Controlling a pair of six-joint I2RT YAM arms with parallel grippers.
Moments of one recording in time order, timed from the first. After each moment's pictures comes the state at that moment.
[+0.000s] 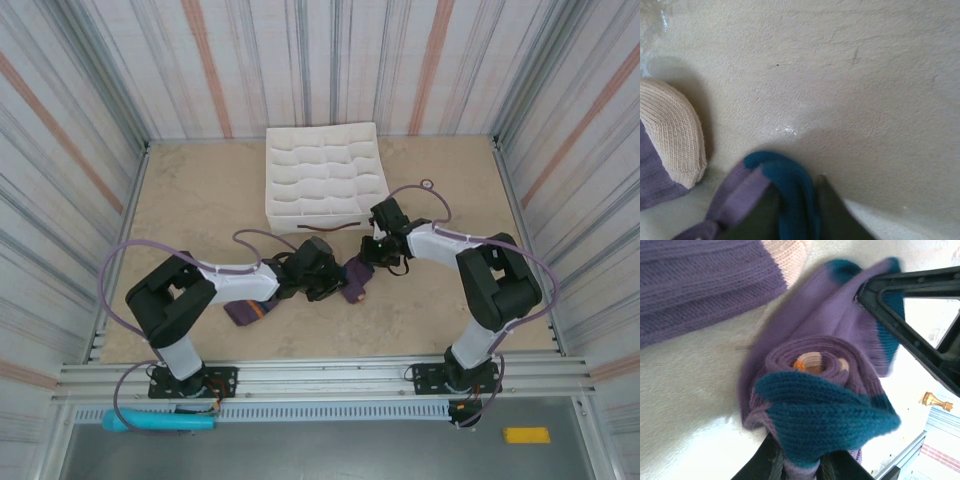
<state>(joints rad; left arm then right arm) -0.92 1.71 0.84 0.04 0.18 -1.26 0.47 1.69 0.92 -0.37 -0.19 0.53</state>
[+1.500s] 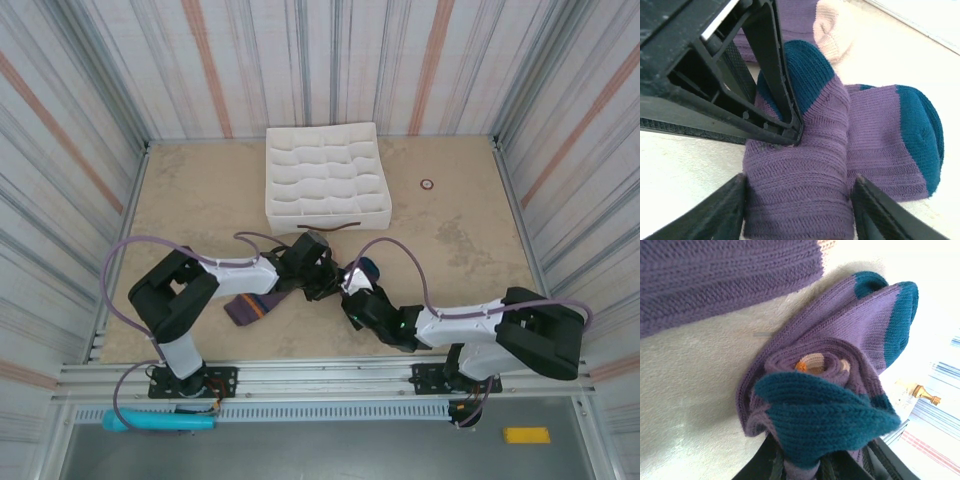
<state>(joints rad) -0.86 1.74 0.87 -0.01 0.34 -1.32 1.16 1.32 0.37 0.16 0.56 0.29</state>
